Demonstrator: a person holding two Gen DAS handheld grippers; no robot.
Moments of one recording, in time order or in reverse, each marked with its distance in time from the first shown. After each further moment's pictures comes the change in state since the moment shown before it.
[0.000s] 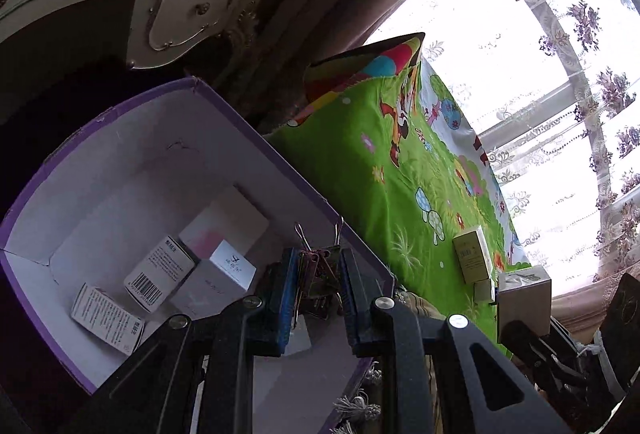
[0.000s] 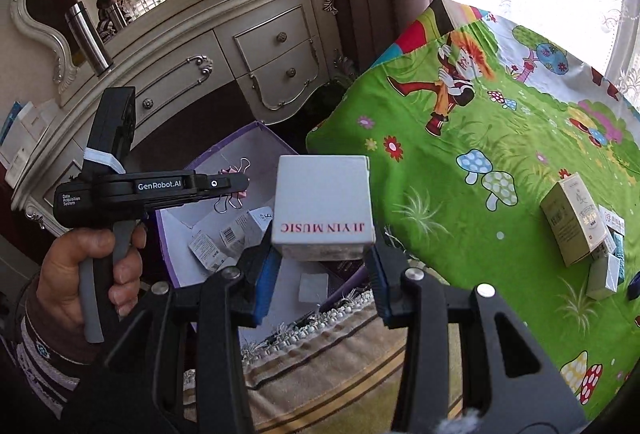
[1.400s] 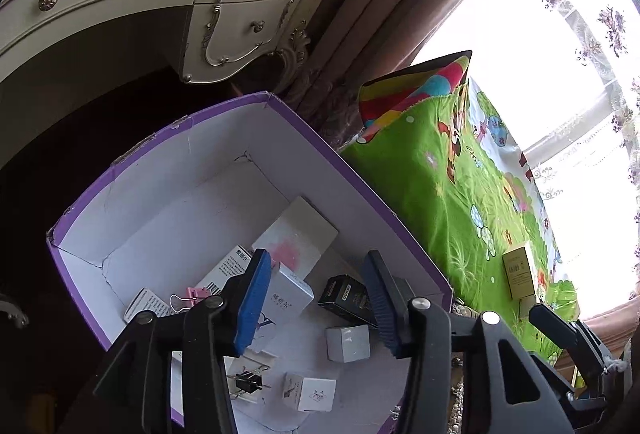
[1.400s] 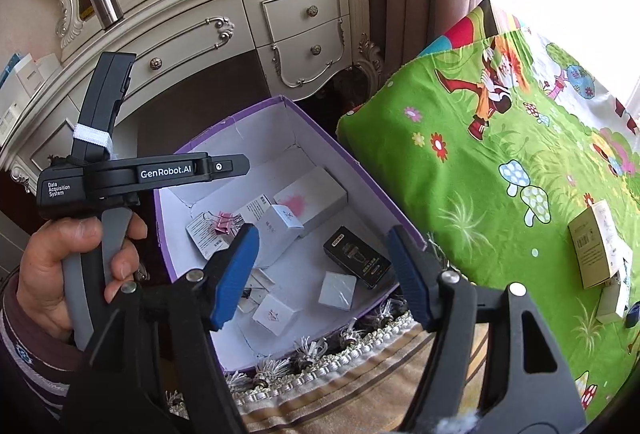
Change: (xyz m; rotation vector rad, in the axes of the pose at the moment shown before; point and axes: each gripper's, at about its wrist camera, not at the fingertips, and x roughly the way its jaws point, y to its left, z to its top) left arm -0.010 0.017 -0.005 -0.008 -0.076 0.172; right arm 0.034 0.041 -0.001 -0.102 0.036 -0.029
